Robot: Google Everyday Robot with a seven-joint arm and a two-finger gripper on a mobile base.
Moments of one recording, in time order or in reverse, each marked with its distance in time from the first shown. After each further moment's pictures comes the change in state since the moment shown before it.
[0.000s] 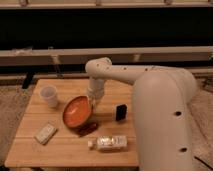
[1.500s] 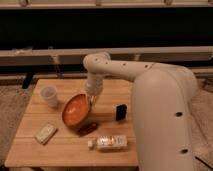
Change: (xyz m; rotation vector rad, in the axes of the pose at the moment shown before) arm 0.001 0.013 -0.024 -0.005 0.007 -0.030
